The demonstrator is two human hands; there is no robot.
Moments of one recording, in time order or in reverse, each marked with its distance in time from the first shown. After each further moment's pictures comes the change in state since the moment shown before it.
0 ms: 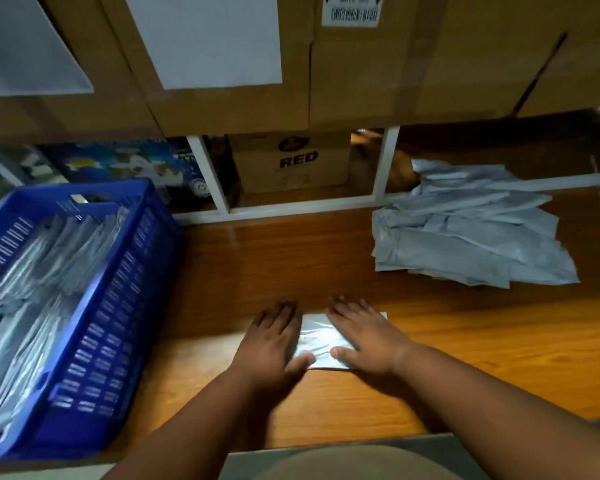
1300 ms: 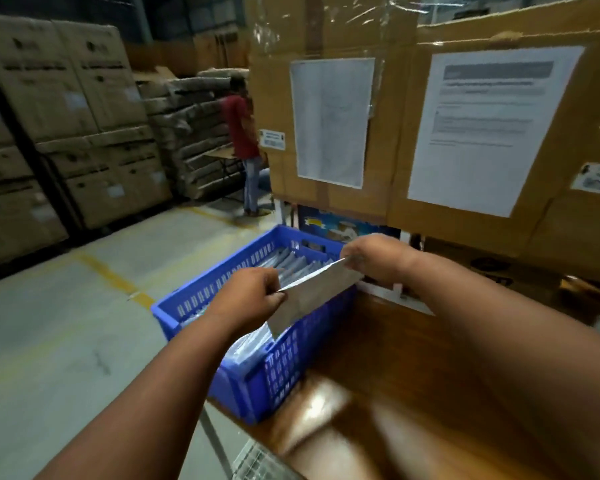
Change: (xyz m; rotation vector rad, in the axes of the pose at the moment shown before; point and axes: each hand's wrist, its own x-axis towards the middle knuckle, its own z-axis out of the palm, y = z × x) left_hand -0.214 -0.140 -0.273 -0.190 0.564 -0.752; right_hand 0.169 -0.261 -0.306 -0.199 0.284 -0.551
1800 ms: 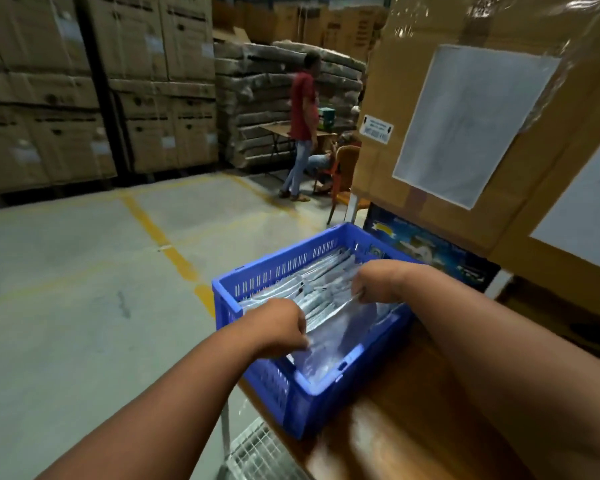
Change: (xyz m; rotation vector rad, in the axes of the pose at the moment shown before) left_hand -0.022 -0.111 0.009 0.051 -0.430 -0.244; right_hand 0.158 -0.110 0.056 -0.426 -0.493 -0.237
